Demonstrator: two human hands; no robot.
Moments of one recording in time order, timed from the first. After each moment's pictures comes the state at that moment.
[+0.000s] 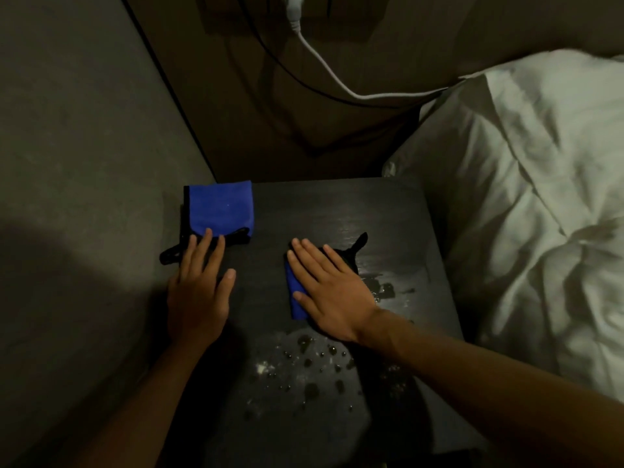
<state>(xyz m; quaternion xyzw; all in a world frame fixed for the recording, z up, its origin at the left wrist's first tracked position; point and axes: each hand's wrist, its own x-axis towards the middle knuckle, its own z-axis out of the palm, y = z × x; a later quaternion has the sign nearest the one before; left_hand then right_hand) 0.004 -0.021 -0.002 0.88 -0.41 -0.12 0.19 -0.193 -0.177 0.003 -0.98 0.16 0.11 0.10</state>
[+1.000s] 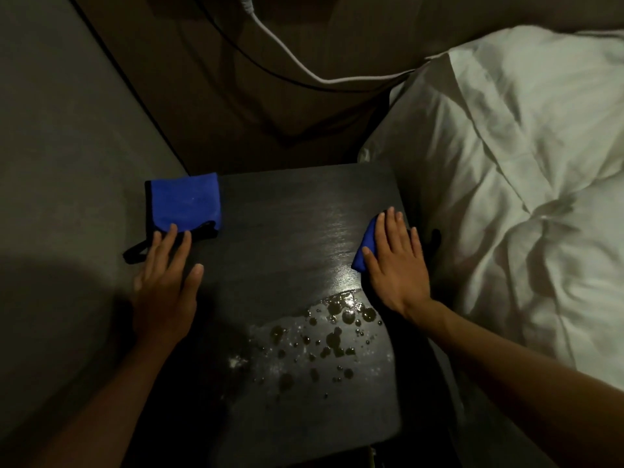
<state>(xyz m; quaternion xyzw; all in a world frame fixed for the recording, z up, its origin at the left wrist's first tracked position) 0.007 -0.017 -0.008 0.88 -0.43 -0.09 0.17 -0.295 -0.242 -0.005 -0.87 0.47 0.06 0.11</state>
